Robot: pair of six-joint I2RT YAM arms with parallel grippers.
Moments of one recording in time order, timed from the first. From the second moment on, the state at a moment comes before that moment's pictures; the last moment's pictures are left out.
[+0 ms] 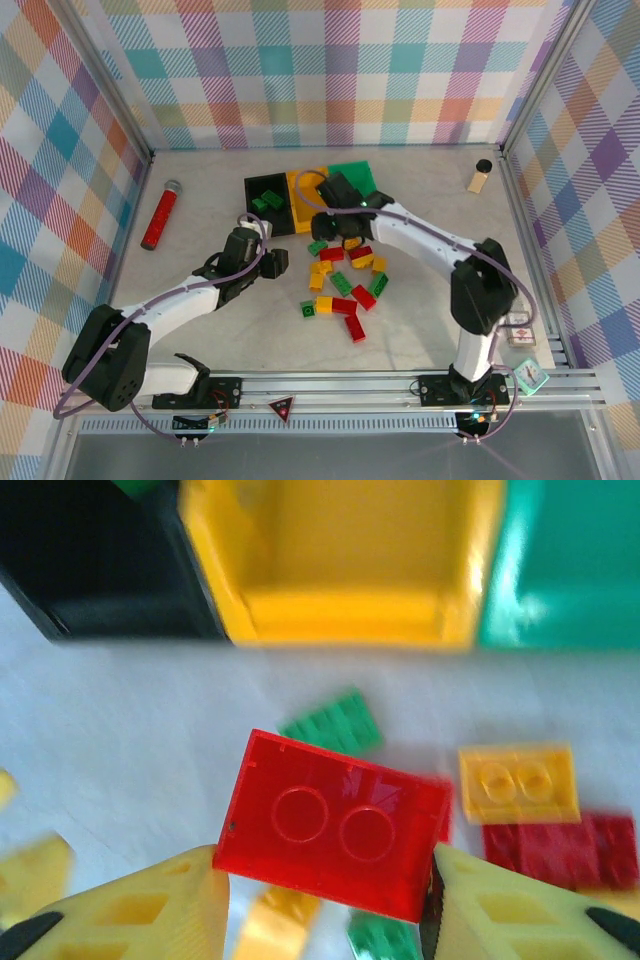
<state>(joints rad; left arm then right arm) -0.48 1.29 0.61 -0.02 -0.03 -0.34 0.74 1.86 1.58 -0.71 0.06 0.49</state>
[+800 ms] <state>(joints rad) -0.48 1.29 0.61 -0.03 -0.07 -0.34 0.65 2.33 1.97 -0.77 0.12 0.38</state>
